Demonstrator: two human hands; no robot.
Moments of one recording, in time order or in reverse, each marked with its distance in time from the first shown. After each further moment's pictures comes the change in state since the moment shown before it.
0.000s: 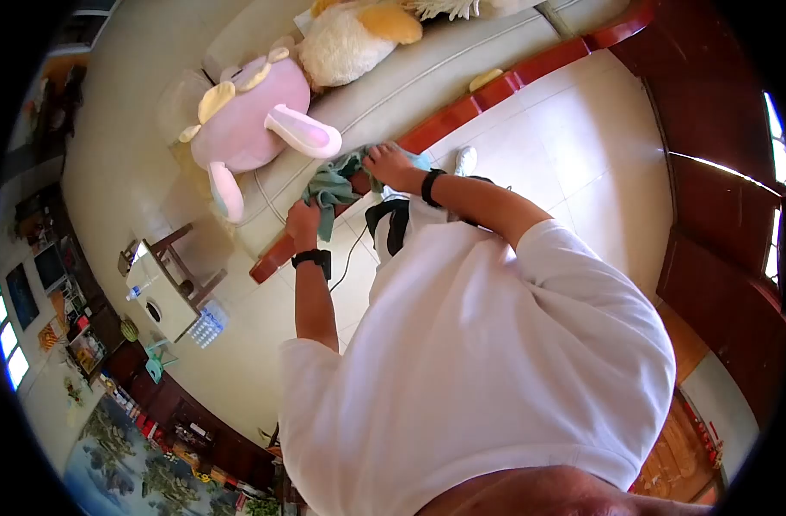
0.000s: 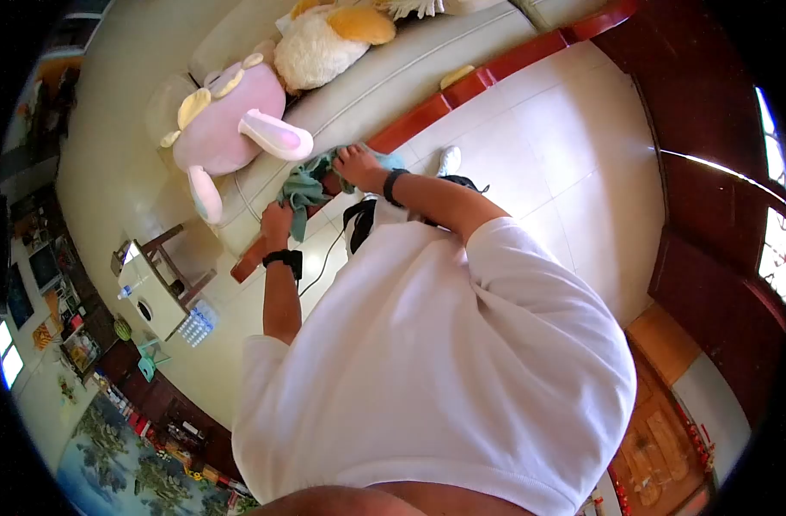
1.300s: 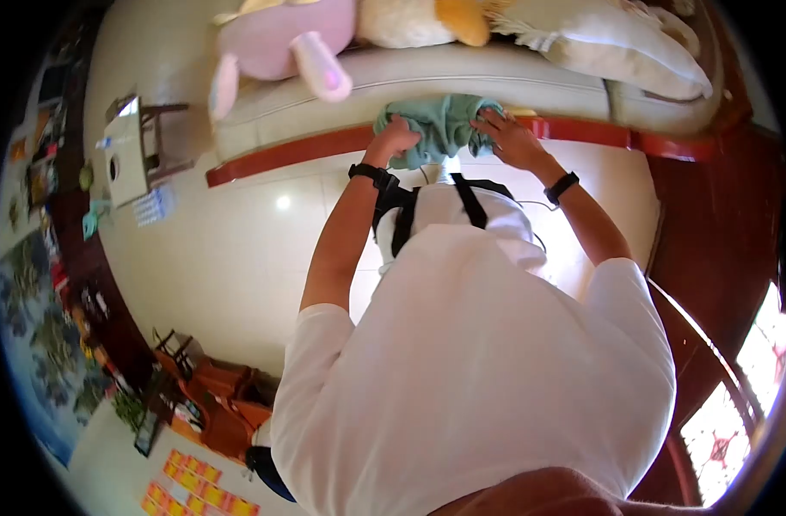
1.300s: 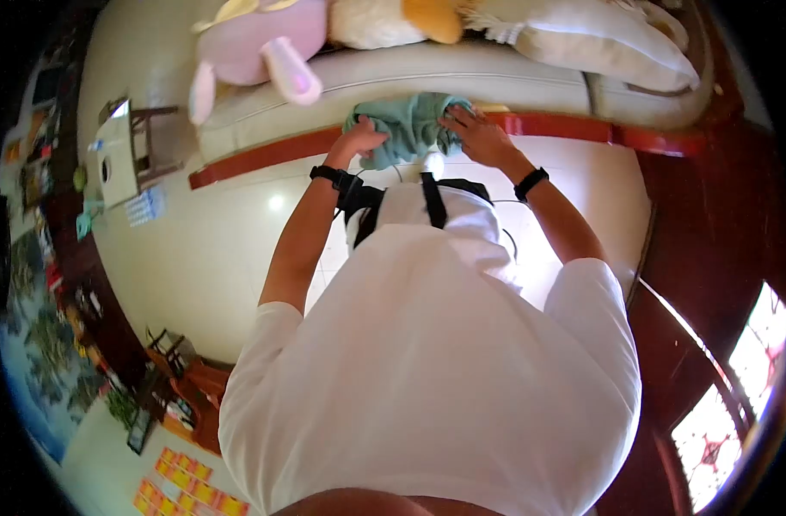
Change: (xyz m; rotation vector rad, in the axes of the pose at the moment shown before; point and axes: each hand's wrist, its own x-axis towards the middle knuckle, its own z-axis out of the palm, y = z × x) left_hand -0.011 0.248 0.065 -0.518 -0.439 0.016; right_hand -0.090 0.244 -0.149 0.072 -0.331 -0.308
